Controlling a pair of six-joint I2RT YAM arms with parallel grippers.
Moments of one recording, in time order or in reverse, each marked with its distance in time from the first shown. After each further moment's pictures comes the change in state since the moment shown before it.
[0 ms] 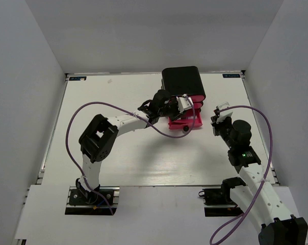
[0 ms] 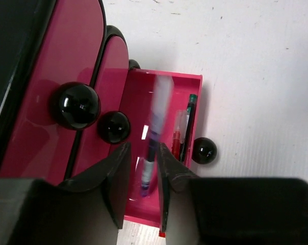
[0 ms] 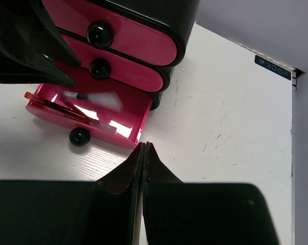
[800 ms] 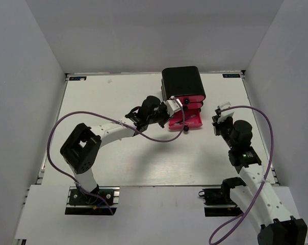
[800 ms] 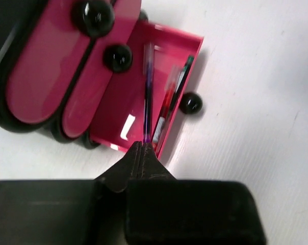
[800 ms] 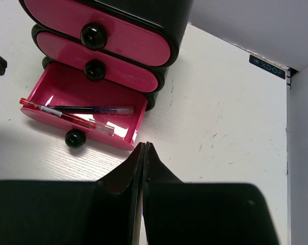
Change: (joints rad) left arm 0.002 -0.252 -0.251 -0.004 -0.133 -0.152; right arm -0.014 -0.009 0.000 0.002 0.003 0.000
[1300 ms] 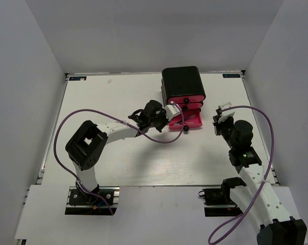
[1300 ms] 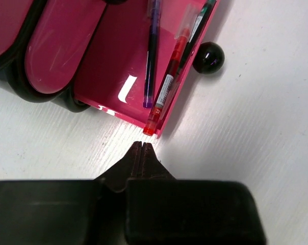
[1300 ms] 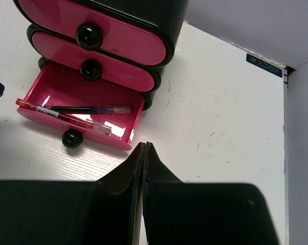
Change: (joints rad) left arm 0.003 0.071 -0.016 -0.093 -0.080 -0.006; right arm -0.013 -0.002 0.000 0.000 -0.001 0.000
